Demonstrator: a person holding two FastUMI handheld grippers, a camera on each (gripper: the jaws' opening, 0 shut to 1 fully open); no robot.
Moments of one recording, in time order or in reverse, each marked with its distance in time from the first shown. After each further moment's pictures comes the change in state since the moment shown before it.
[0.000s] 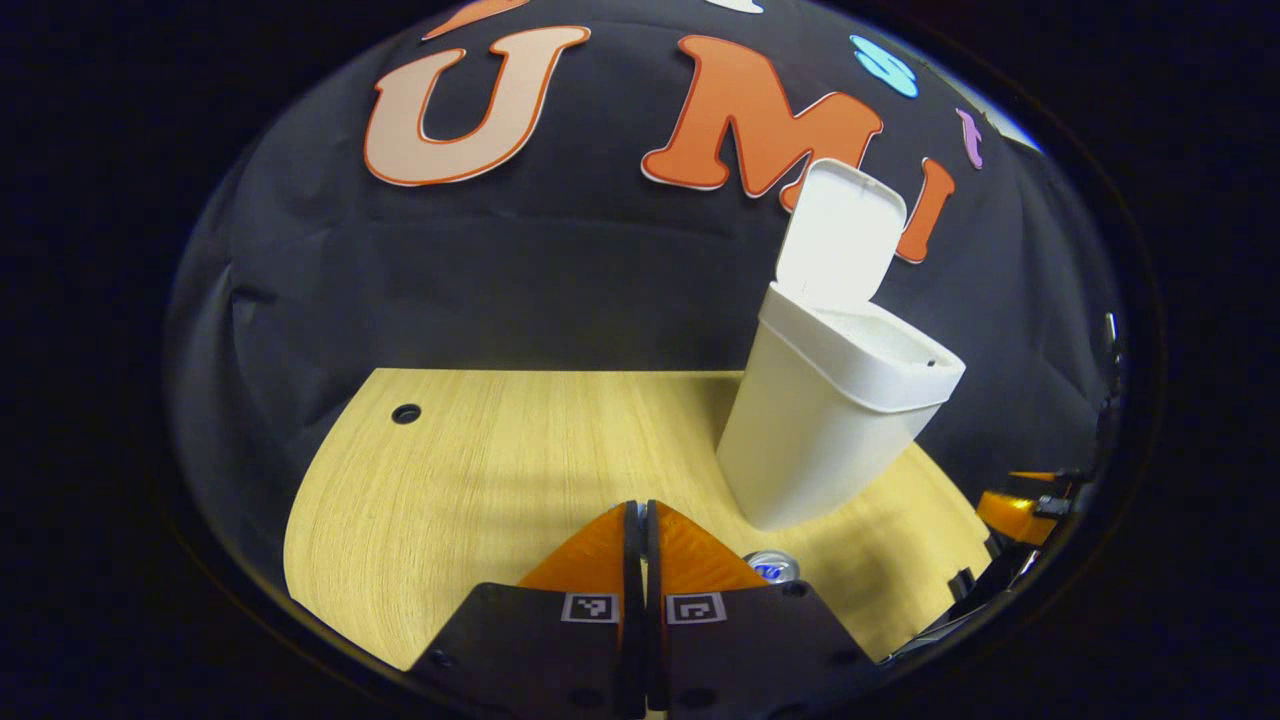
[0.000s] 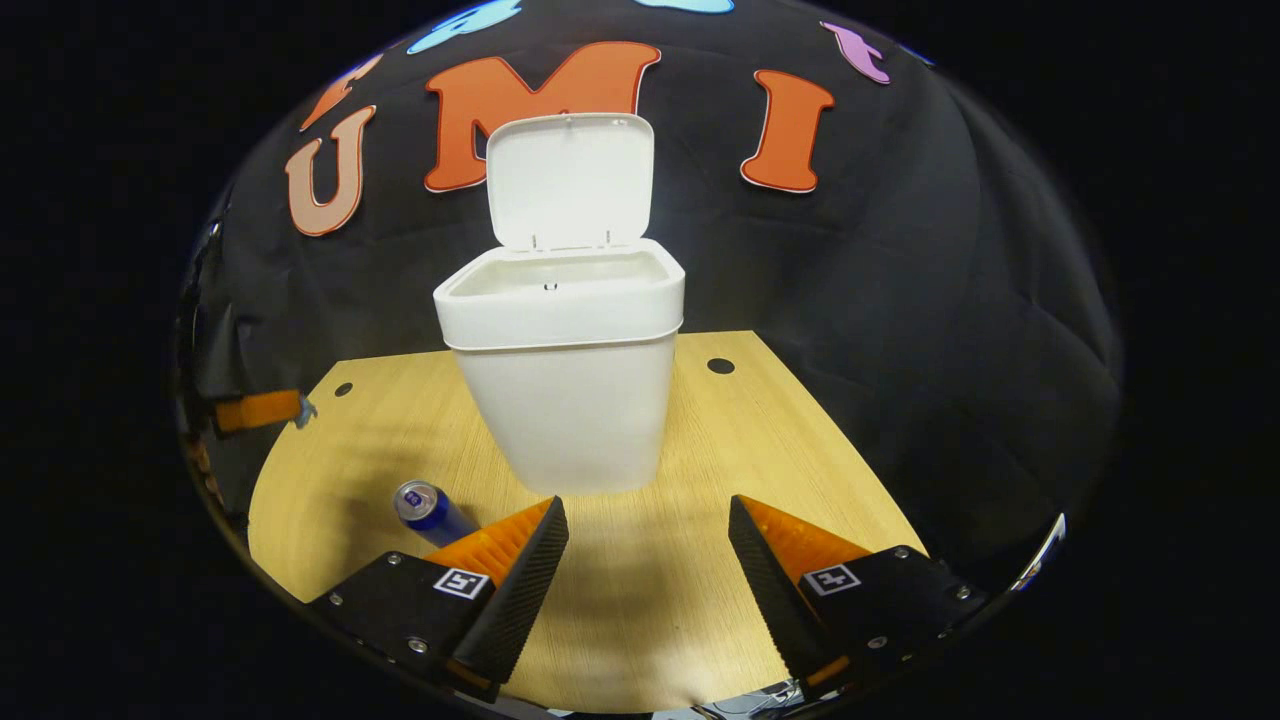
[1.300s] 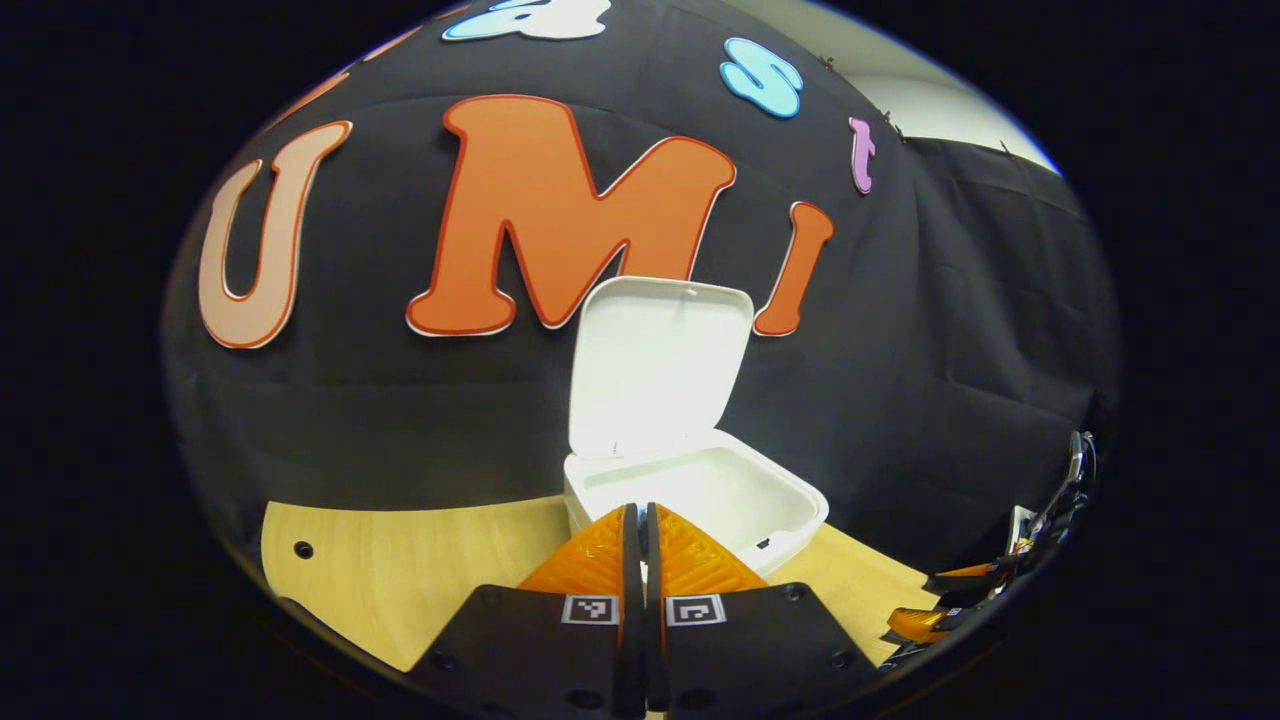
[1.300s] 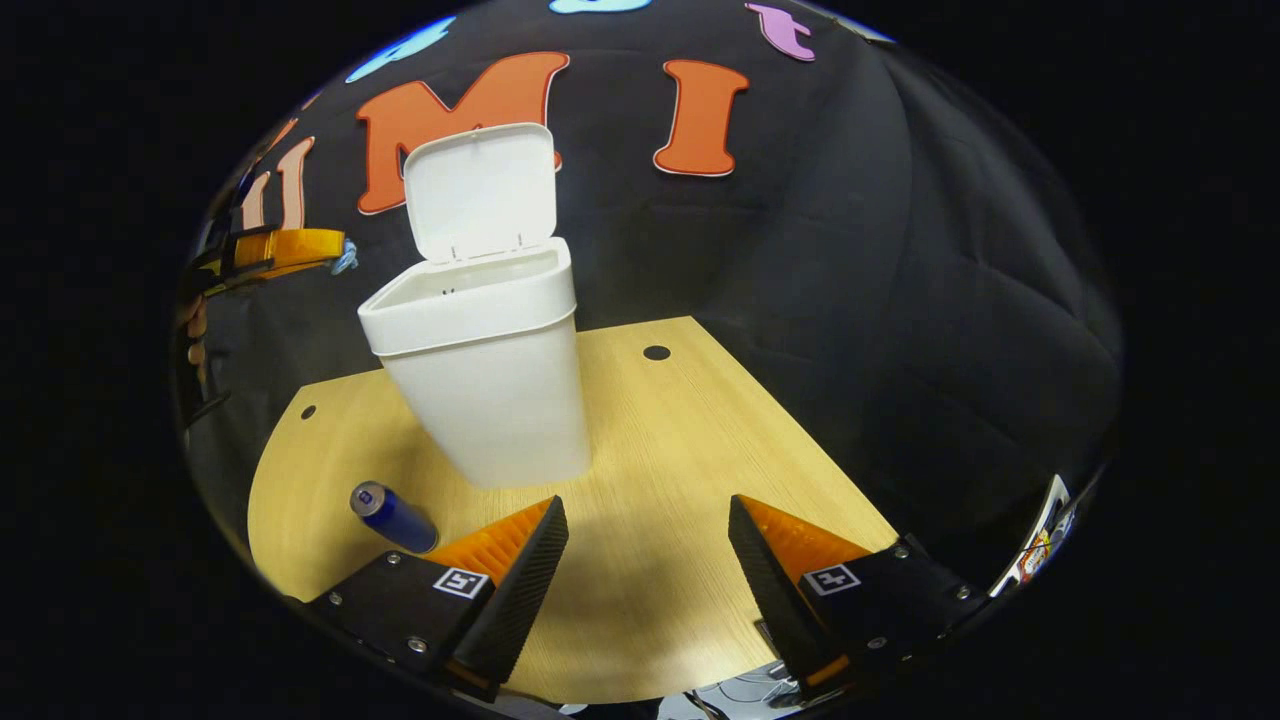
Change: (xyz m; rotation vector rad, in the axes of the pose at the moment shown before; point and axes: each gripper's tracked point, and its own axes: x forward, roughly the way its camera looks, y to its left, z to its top) left arm 0.037 -0.182 0.145 0.151 -0.193 -0.304; right arm -0.015 -0.068 -0.021 0.113 0.024 -0.111
